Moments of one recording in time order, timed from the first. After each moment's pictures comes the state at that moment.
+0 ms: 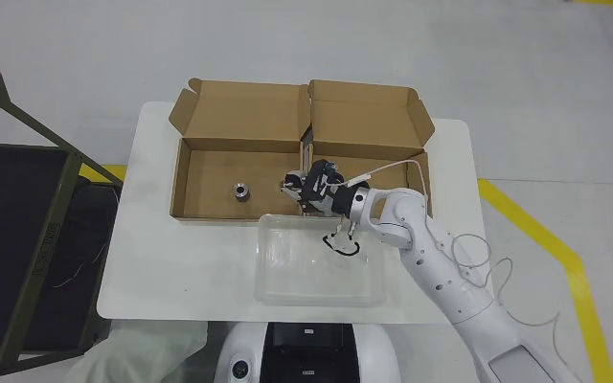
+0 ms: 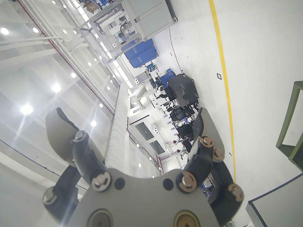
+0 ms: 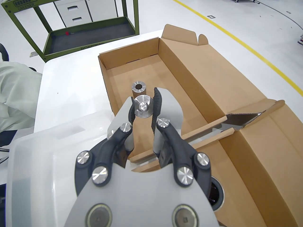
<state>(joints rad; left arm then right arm) 0.15 -0.27 -1.06 -1.30 2.57 -0.51 0.65 -0.98 -1.34 0.90 -1.42 -1.19 -0.66 0.15</state>
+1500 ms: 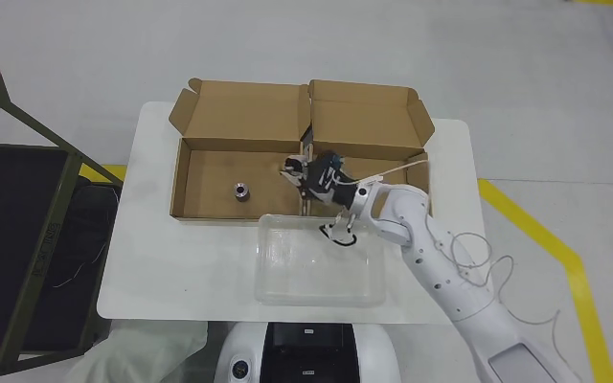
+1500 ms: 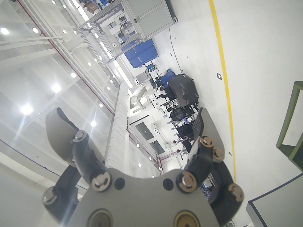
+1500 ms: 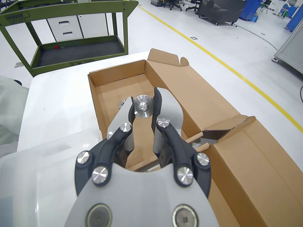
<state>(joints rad) 0.15 -0.27 -1.06 -1.30 2.57 -0.51 0.65 -0.96 -1.35 0.91 -1.42 -1.27 -0.60 -0.02</state>
